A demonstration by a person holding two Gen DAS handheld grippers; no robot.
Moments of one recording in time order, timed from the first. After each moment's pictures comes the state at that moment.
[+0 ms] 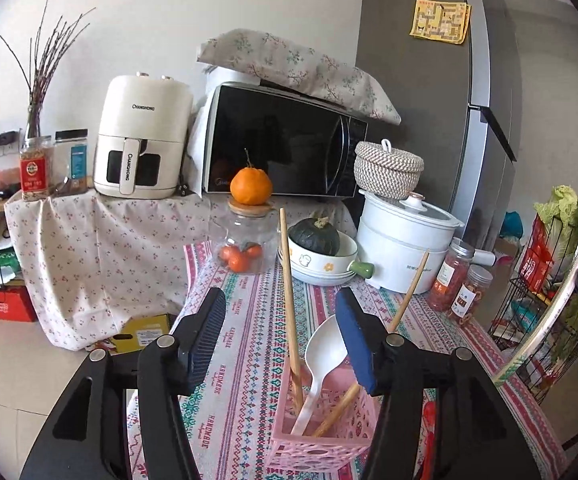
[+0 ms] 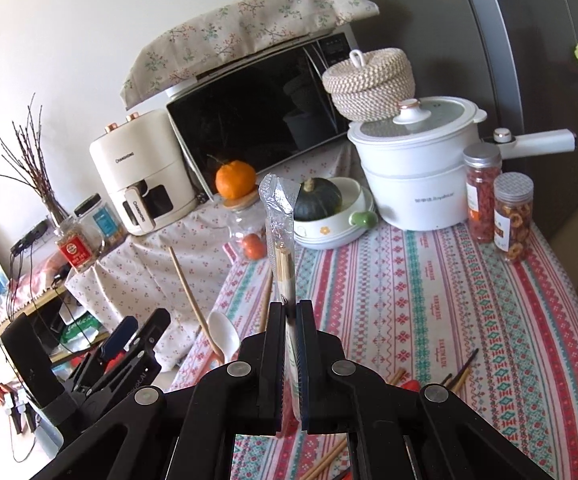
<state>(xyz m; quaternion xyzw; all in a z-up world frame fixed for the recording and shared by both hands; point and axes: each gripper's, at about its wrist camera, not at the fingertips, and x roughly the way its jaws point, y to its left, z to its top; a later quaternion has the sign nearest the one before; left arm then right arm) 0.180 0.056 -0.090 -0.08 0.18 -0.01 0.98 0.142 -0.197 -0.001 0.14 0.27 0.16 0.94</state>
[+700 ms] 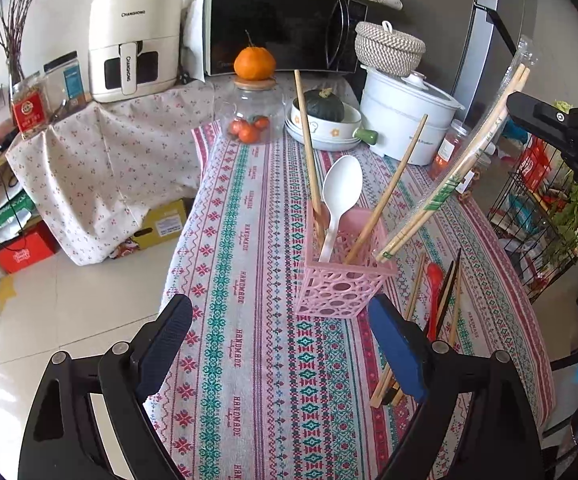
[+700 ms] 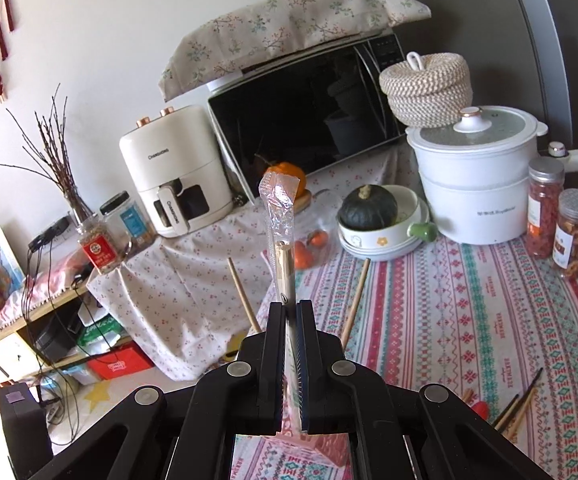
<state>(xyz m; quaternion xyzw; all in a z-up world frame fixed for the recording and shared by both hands) 0.143 0.071 -0.106 -0.05 0.41 -0.04 0.91 0.175 -0.132 -0.010 0.12 0.27 0.18 0.94</state>
